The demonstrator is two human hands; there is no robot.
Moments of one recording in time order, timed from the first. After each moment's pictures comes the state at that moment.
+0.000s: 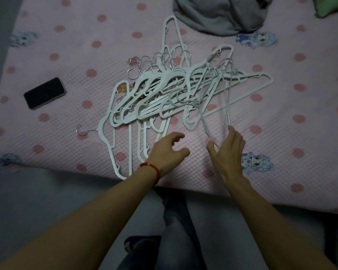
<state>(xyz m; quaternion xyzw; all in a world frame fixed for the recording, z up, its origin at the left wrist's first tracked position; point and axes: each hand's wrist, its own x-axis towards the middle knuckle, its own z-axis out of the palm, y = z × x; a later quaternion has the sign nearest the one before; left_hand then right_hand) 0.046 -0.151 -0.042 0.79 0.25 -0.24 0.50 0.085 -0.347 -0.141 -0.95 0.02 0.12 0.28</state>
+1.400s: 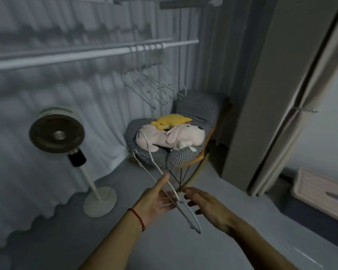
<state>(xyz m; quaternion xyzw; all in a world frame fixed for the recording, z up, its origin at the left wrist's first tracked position) -0.814 -0.122 0.217 -0.01 0.58 0.68 0.46 -0.667 0.015 0.241 -0.22 -0.80 0.55 -0.03</state>
